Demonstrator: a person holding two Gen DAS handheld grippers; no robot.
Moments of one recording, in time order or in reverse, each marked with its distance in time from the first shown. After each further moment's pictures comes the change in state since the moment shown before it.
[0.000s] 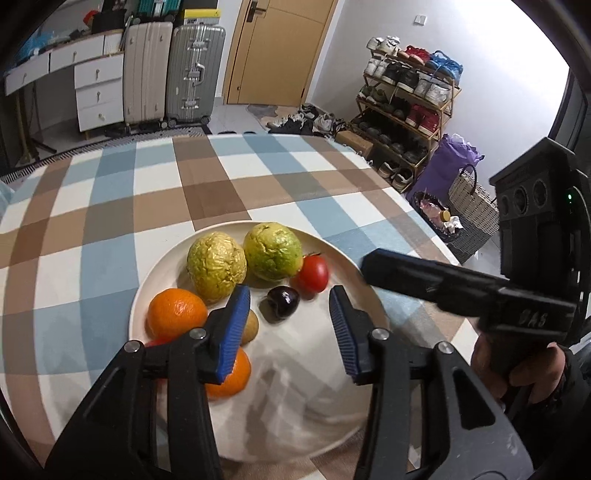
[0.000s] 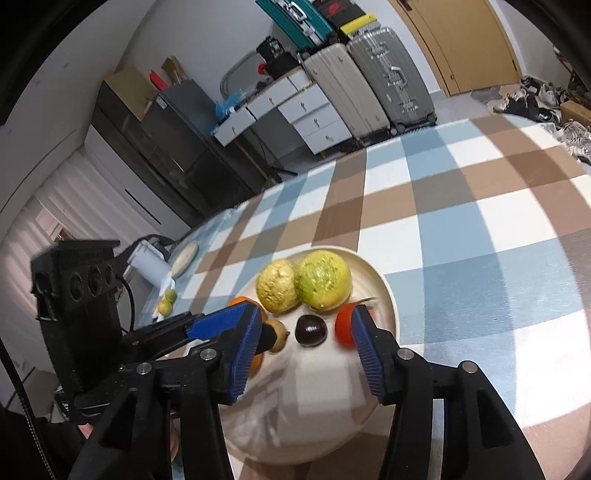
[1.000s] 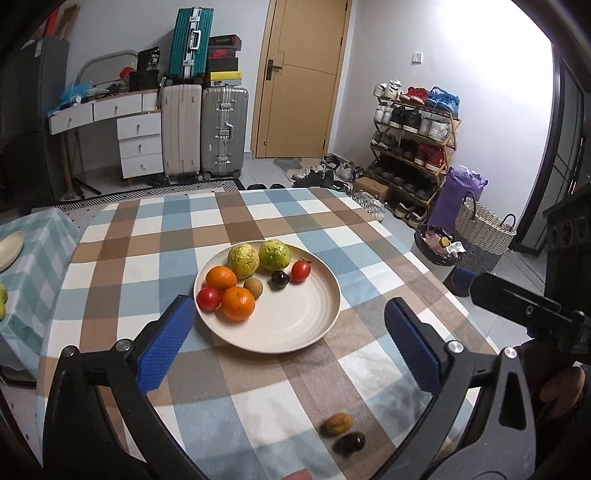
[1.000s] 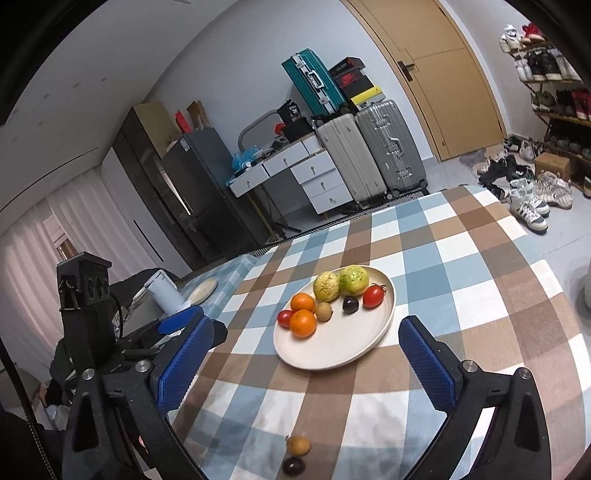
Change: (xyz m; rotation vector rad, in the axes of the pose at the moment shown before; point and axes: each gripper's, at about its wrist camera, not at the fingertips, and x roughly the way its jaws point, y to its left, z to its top) left arm -0.181 -0.068 -0.072 0.034 -0.220 0.148; right arm -0.156 0.084 -0.084 -0.086 -0.239 -0.037
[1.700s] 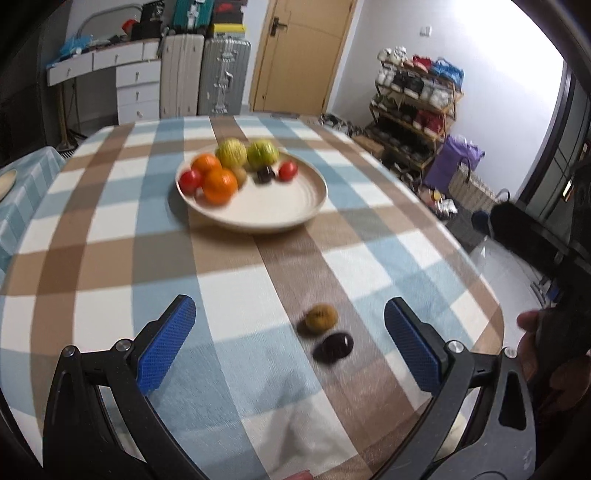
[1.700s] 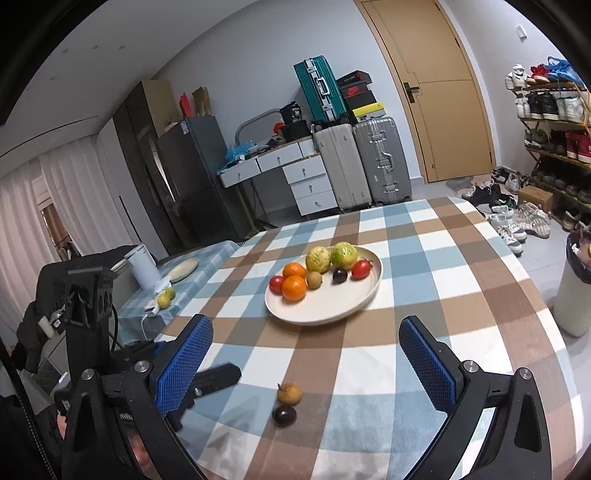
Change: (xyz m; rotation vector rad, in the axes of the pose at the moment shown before) left arm 0.011 -0.016 -0.105 -0.062 0.191 -0.043; right arm -0.023 0.026 -0.060 -0.117 -0.012 -0.122
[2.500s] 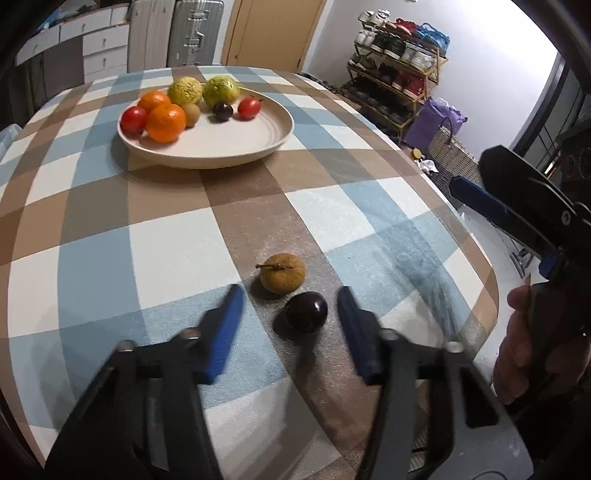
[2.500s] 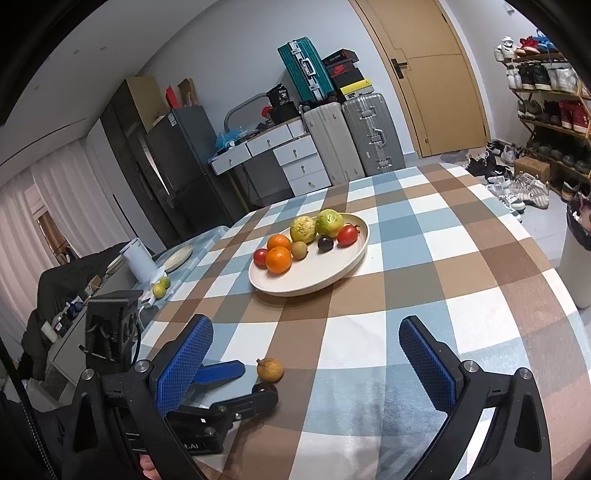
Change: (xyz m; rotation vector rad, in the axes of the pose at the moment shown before) left arm 0.057 -0.016 -0.017 0.016 0.159 -0.113; right arm 0.015 -0.027 -0.021 0.065 0.062 0.009
